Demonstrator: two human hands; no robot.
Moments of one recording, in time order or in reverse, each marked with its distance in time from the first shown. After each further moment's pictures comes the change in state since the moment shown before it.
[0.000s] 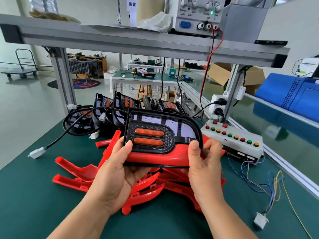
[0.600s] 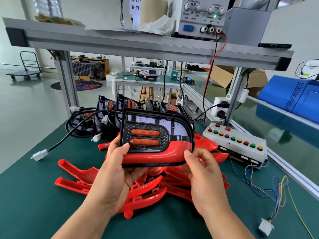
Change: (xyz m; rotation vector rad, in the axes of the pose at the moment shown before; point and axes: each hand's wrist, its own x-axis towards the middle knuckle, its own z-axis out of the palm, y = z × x) left_hand 0.005 0.001 -0.005 0.090 0.099 0.098; right_hand -0.009 -0.002 0.001 0.203 -0.176 0.253
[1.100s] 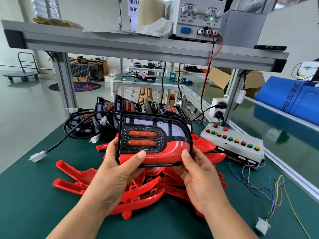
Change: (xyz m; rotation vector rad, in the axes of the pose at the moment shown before) left_hand -0.003 0.004 -0.003 0.108 -0.140 0.034; right_hand 0.006 0.000 -0.003 0.339 -0.217 0.111
